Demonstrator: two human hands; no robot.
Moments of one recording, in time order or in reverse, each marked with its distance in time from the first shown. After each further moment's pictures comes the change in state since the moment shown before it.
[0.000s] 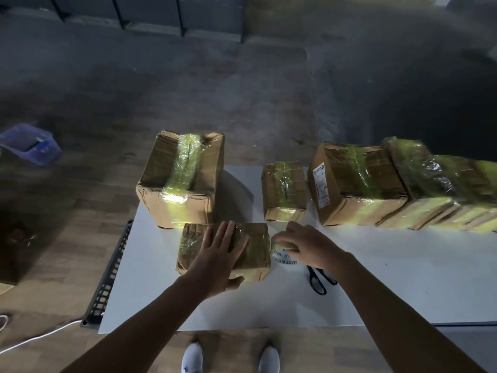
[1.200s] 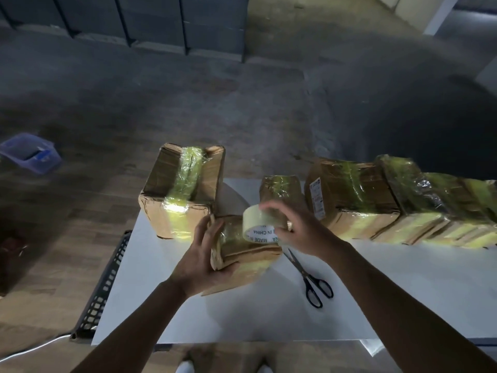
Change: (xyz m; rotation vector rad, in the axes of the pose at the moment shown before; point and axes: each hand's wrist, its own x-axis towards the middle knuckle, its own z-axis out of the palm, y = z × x) left_hand -0.016 -0.023 -0.033 -0.860 0.354 -0.191; right_hand 0.014 -0.049 -0.080 0.410 0.311 -0.202
